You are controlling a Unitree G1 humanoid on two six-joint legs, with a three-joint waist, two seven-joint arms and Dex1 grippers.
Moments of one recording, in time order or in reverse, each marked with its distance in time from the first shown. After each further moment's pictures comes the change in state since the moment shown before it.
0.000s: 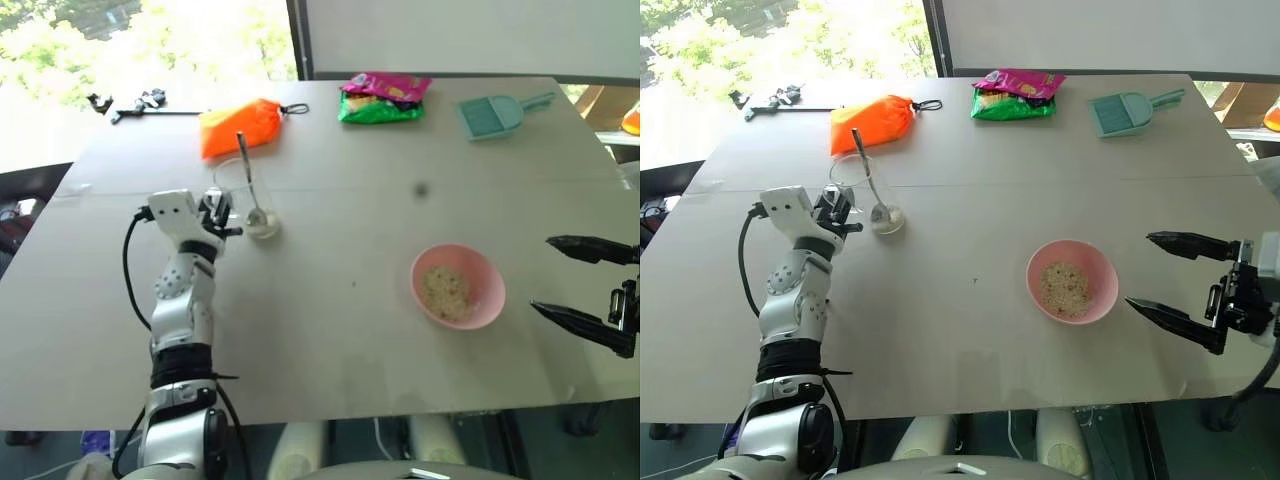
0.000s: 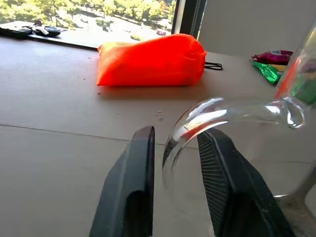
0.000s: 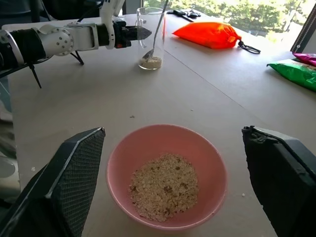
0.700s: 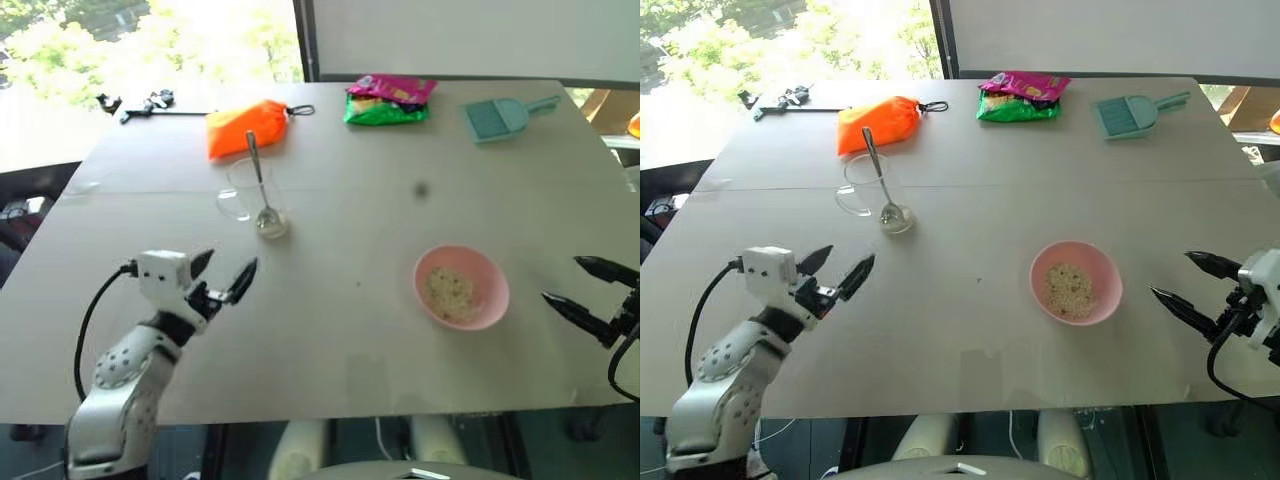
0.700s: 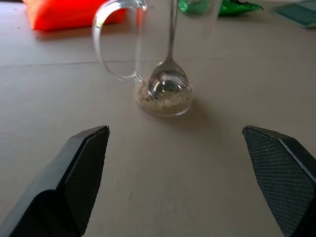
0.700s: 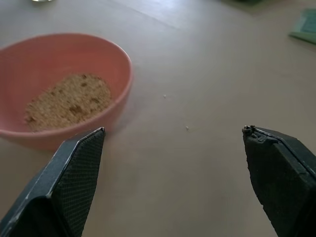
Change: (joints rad) left arm 0.618 0.174 -0.003 -0.736 -0.250 0.360 -0.228; right arm 0.014 0.097 0.077 0.346 -0.331 -0.144 -0.146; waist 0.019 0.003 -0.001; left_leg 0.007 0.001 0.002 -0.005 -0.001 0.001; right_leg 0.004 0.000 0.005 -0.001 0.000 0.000
